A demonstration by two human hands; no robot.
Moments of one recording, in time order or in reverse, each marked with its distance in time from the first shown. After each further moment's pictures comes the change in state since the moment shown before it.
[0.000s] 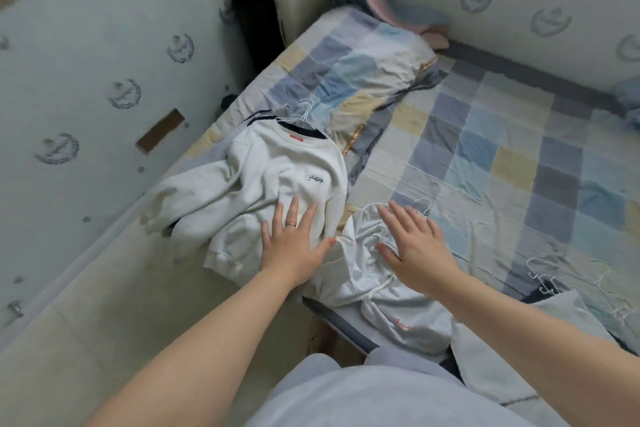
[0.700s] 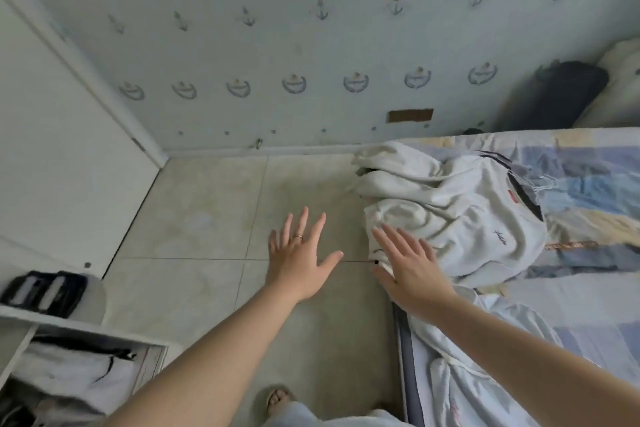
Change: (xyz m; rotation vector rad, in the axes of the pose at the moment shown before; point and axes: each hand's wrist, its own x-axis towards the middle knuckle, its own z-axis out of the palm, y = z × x) left_hand -0.324 -0.066 0.036 -0.239 0.427 -0.843; right_hand -0.080 -0.195 0.044 -0.176 -0.140 -1.017
